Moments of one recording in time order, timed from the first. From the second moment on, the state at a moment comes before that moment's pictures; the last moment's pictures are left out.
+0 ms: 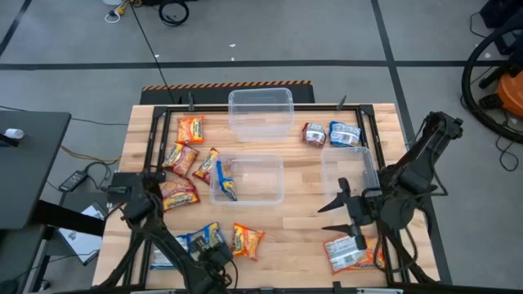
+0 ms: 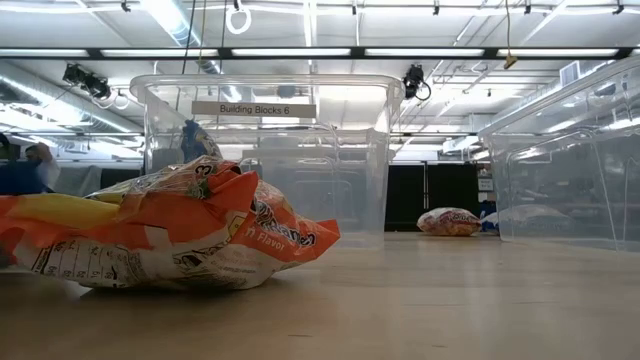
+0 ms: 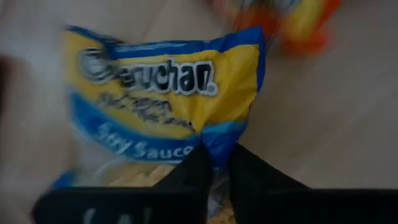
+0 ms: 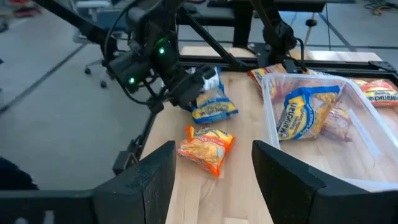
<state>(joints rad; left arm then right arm) -0.85 2.23 1.79 -1.32 -0.28 -1.49 0.84 1.14 1.11 -0.47 0.62 0.35</state>
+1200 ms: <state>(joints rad) -0.16 1.73 1.79 -1.11 -0.34 -1.45 0.84 1.05 1.11 -0.61 0.59 0.36</state>
